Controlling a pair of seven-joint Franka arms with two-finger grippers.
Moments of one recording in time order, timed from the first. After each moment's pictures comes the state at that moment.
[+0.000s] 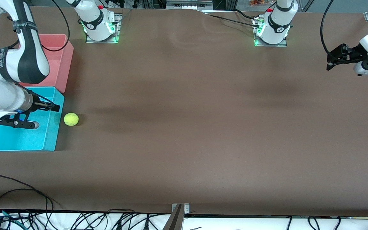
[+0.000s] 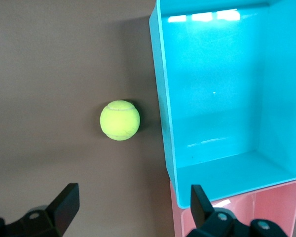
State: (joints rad) left arm 0.03 0.01 -0.09 -1.50 0.05 1.43 0.17; right arm -0.09 0.29 0.08 -1.77 -0.21 1.85 0.19
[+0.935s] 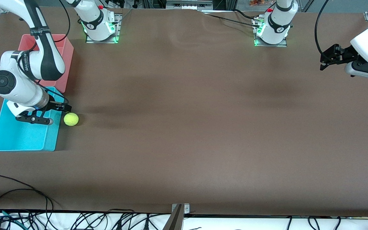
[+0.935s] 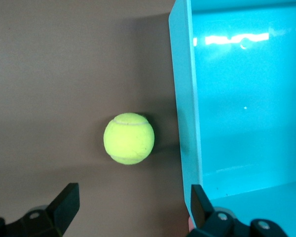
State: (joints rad) left arm 0.00 0.01 -0.09 -1.50 0.04 1.43 0.17; right arm -0.10 0.25 0.06 -2.05 -0.21 2.22 0.20
